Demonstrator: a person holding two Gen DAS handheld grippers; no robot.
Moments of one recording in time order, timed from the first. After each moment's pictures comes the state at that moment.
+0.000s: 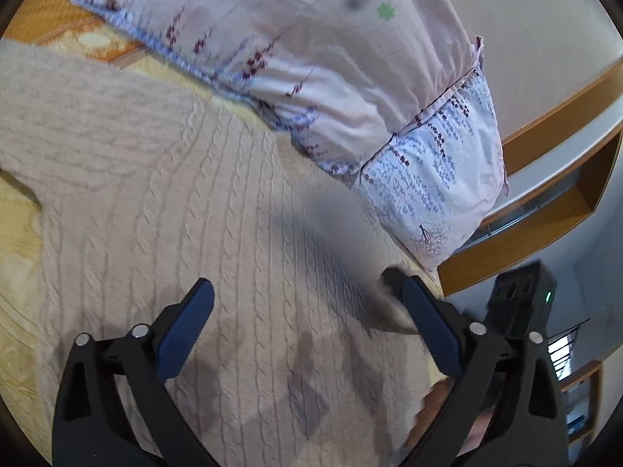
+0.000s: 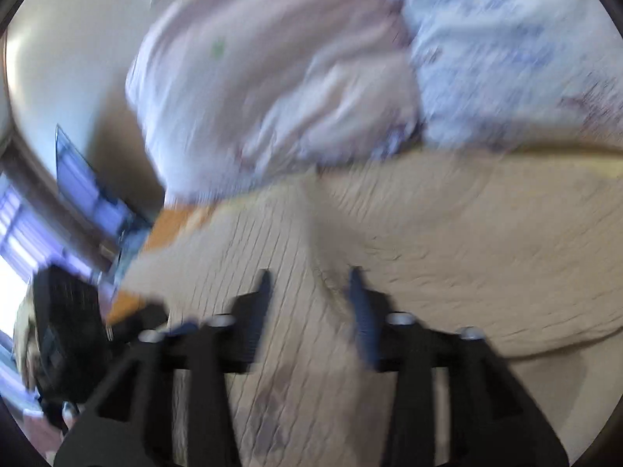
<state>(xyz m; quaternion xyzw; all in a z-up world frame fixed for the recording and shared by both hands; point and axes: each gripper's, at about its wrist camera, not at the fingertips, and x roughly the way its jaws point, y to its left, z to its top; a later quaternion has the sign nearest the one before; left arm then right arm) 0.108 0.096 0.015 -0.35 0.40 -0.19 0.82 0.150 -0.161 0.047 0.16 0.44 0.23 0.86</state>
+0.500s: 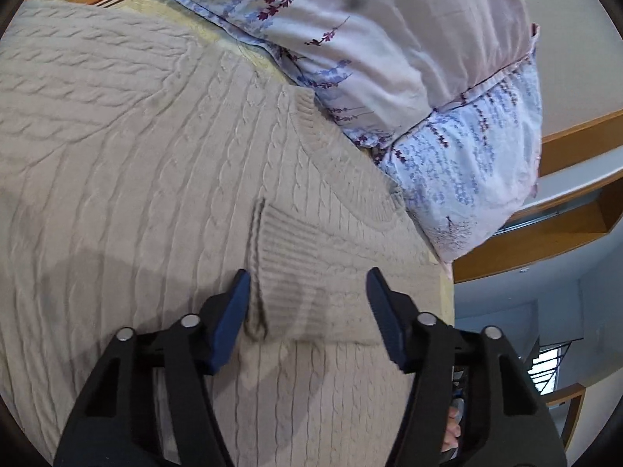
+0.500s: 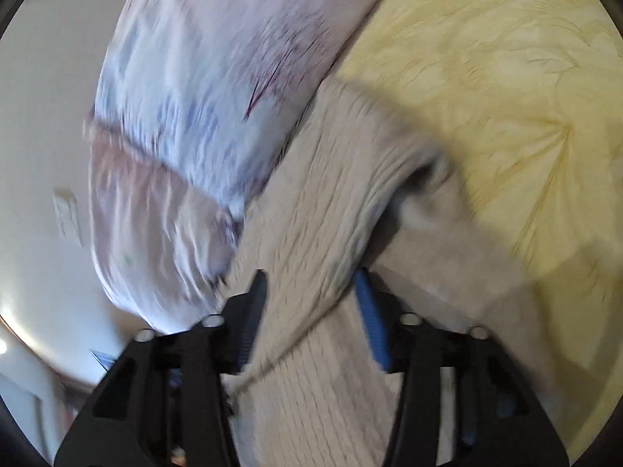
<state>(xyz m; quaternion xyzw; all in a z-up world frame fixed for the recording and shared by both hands) 0.158 0.071 -0.017 -0.37 0.48 -0.17 0.78 0.108 -0.383 -0.012 0.53 0.36 0.05 0.77</state>
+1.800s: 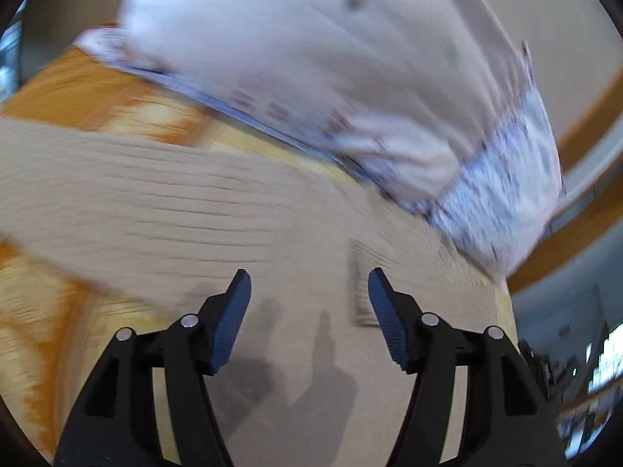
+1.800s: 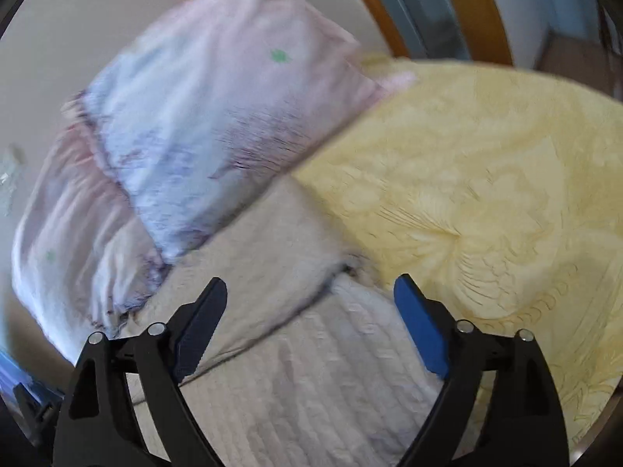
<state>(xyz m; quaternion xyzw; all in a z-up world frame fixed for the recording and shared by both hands) 0.125 0.185 0.029 -0.28 0.40 -0.07 0.87 0.060 -0.344 0.026 0.31 0.27 -0.10 0.90</state>
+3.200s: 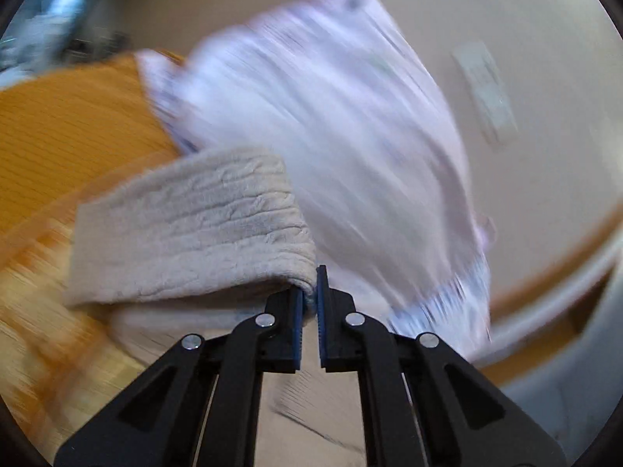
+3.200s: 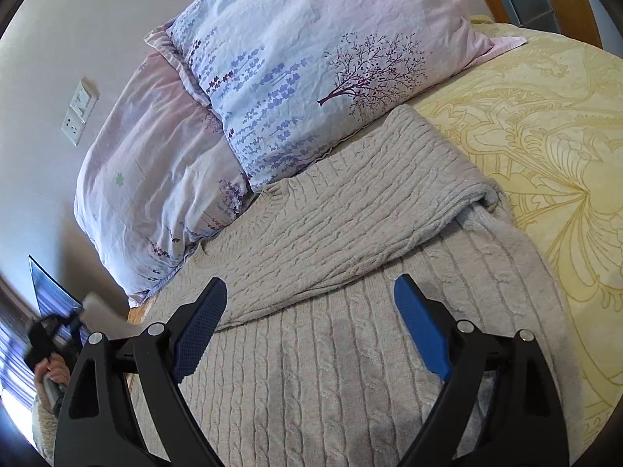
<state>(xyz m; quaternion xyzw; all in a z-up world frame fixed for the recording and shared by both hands) 0.130 0.207 0.081 -0.46 0.26 -0.10 0.84 0.073 -0.309 0.003 0.31 0.32 0.05 0.90</state>
